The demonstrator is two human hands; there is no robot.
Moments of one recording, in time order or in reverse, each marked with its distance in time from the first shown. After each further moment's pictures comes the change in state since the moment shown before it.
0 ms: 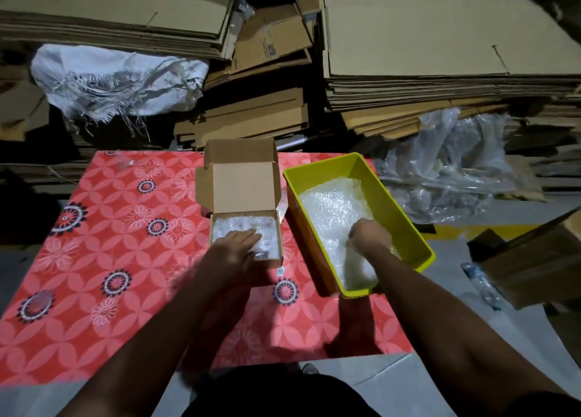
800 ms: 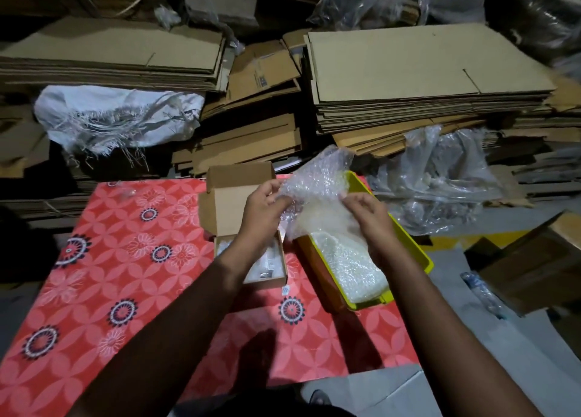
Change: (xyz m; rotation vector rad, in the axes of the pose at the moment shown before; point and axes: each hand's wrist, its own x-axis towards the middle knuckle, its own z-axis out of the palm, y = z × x) left_hand 0.116 0.107 -0.109 -1.259 0.235 -0.530; right_hand -0.116 -0.056 -0.117 1.287 0.056 -0.250
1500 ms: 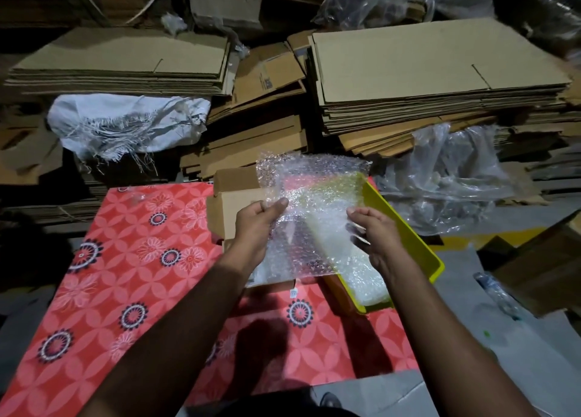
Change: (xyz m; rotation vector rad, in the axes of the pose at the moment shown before) left_hand 0.012 -0.030 -0.026 -0.090 0.115 -0.177; right_hand 0.019 0.031 0.003 0.281 0.106 0.309
